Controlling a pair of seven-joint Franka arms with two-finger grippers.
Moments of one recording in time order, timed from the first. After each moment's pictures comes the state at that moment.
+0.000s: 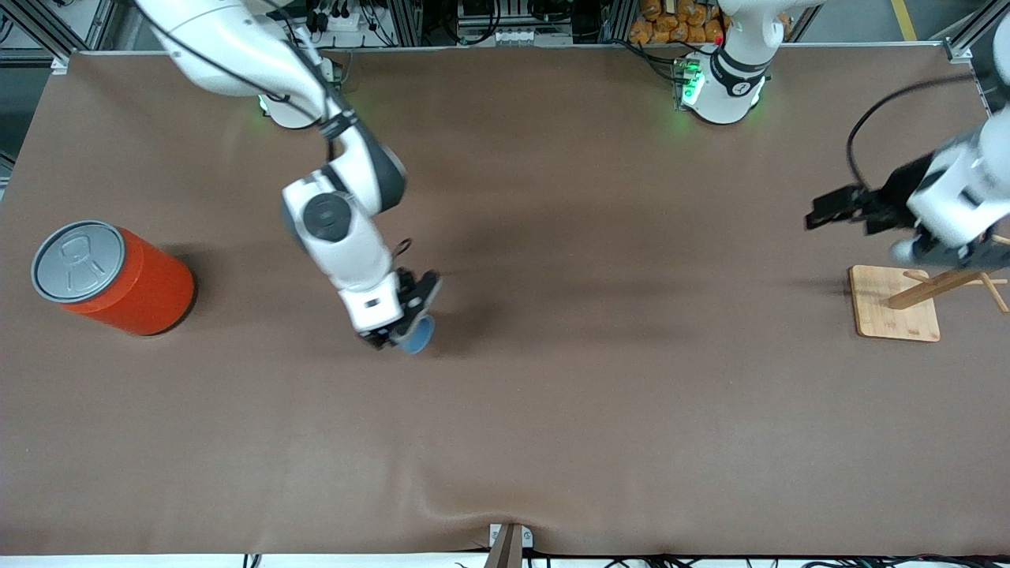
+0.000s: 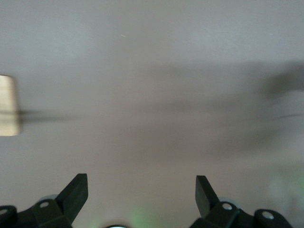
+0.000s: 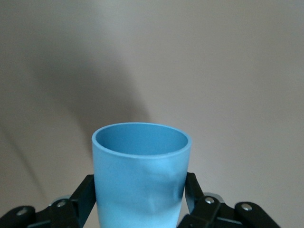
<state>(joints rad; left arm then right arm) 0.19 0.16 -0.26 -1.57 -0.20 1.55 -0.04 0.38 0.50 0.20 -1.80 -0.16 2.43 -0.53</state>
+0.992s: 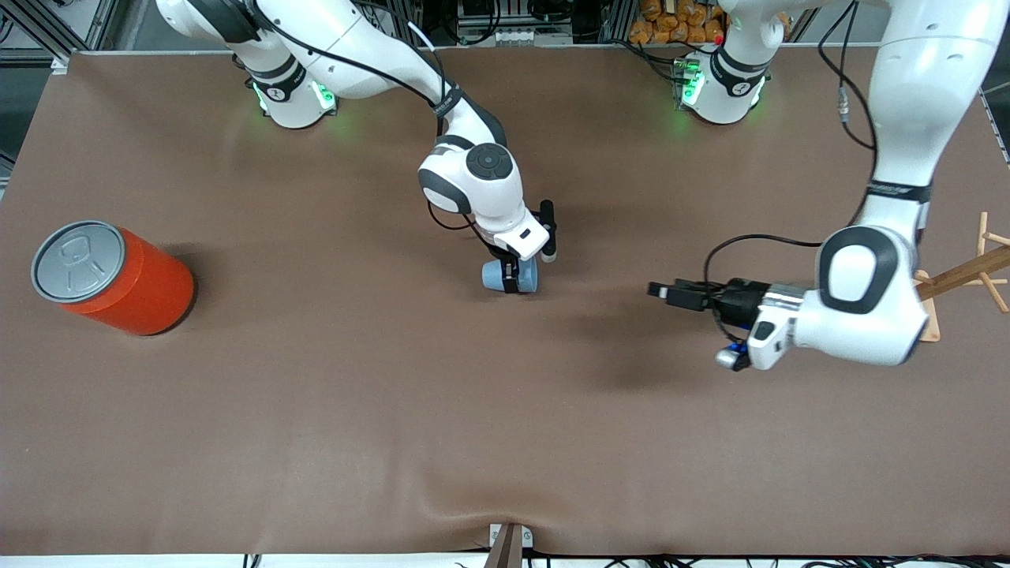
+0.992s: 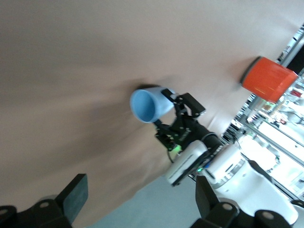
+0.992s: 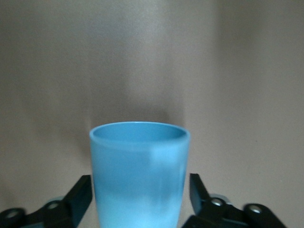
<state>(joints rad) 0.08 0.60 -0.28 -1.57 -0.78 1.67 -0.03 0.68 0.71 0.20 -1.68 -0.31 2.53 -0.54</state>
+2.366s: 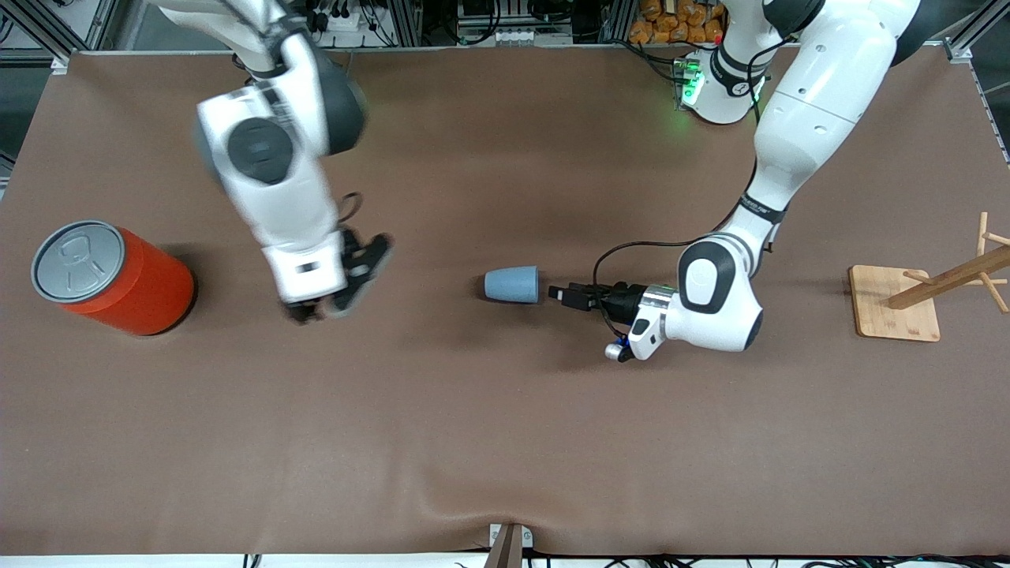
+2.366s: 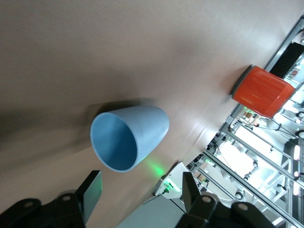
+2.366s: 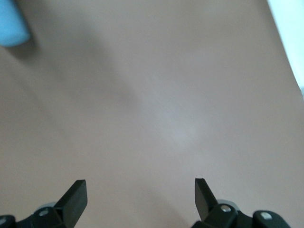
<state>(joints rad) -0.14 0.76 -0.28 -1.65 -1.03 2.00 0.11 0.23 0.30 0.16 -1.59 -0.21 1.88 -0.56</state>
